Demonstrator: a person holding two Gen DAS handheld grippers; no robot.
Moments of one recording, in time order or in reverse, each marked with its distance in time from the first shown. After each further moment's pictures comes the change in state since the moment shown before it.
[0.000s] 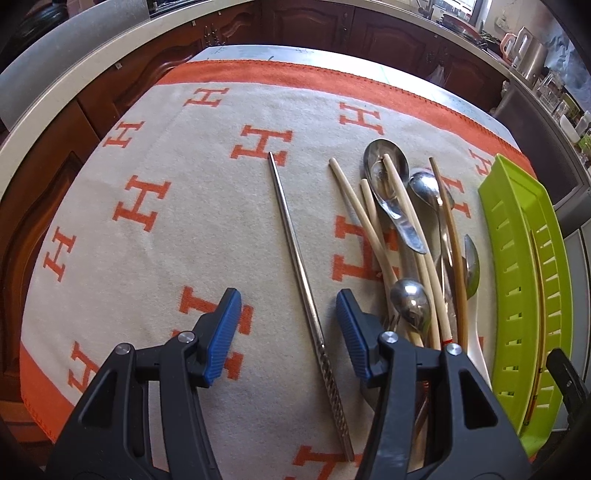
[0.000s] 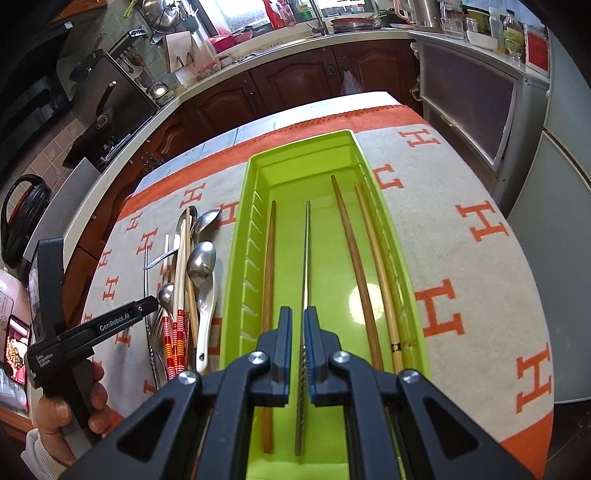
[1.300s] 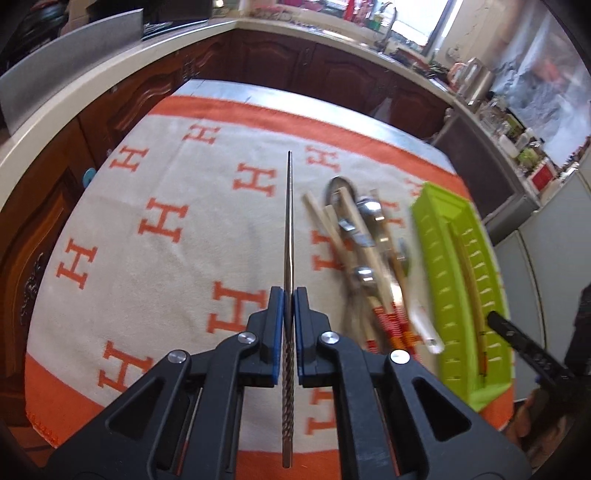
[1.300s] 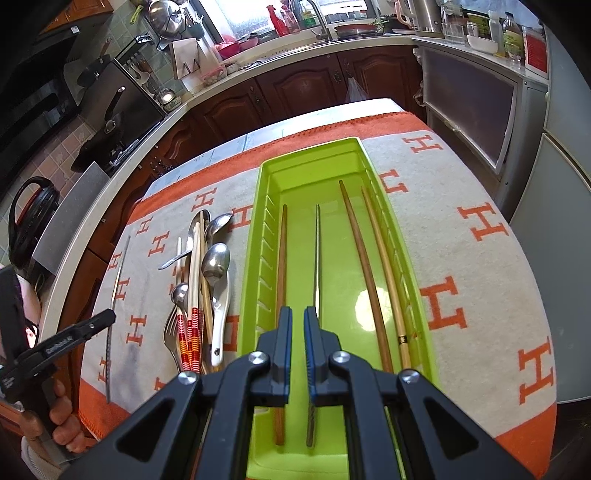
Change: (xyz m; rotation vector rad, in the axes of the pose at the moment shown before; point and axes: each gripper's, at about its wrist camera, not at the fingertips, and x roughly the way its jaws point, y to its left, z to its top) left arm -0.082 0.046 -0.009 0.036 -0.104 -0.267; right arm -0.013 0.004 -0.004 0.004 -0.029 0.032
